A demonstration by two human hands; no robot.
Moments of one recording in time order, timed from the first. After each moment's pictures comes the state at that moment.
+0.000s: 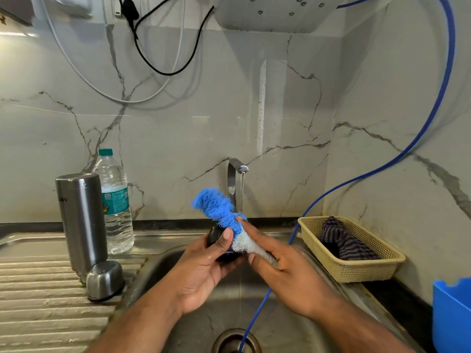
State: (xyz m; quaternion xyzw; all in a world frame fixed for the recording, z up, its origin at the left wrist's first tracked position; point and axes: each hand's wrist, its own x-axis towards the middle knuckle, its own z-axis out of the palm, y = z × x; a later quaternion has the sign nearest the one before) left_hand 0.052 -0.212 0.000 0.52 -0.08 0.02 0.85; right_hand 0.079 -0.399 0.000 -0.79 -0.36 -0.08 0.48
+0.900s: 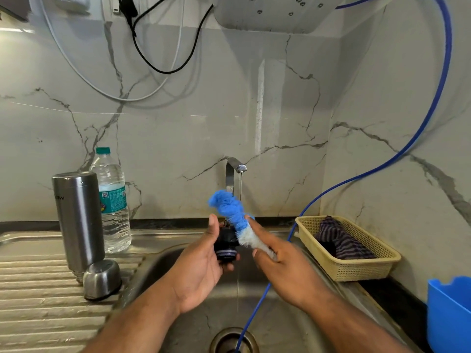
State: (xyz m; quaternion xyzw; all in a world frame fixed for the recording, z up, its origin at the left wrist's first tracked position) left_hand 0.056 -0.209 -0.005 0.60 -0.11 0.01 0.79; right_hand 0.093 -0.397 -0.008 -0.82 -0.34 -0.13 0.44
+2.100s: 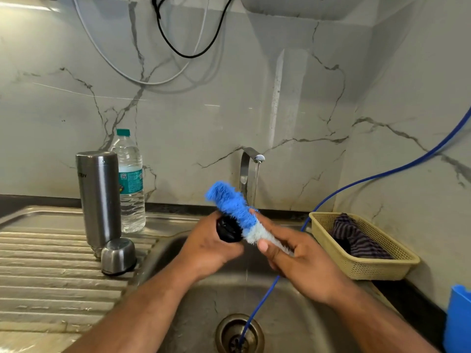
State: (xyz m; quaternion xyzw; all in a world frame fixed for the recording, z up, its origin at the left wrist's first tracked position) left_hand 0.056 -0.189 -0.002 0.84 -0.06 0.21 0.50; right_hand 0.078 -0.401 0.011 -0.80 -0.40 -0.03 0.45
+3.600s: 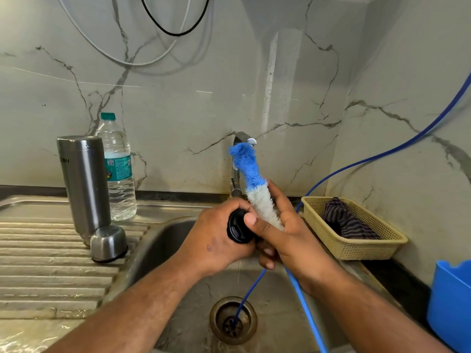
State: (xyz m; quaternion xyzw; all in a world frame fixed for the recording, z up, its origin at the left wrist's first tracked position) left_hand 0.045 -0.216 -0.003 0.85 -0.18 0.27 0.42; right_hand 0.068 -0.386 0.003 -0.65 -0.31 0.07 0.69
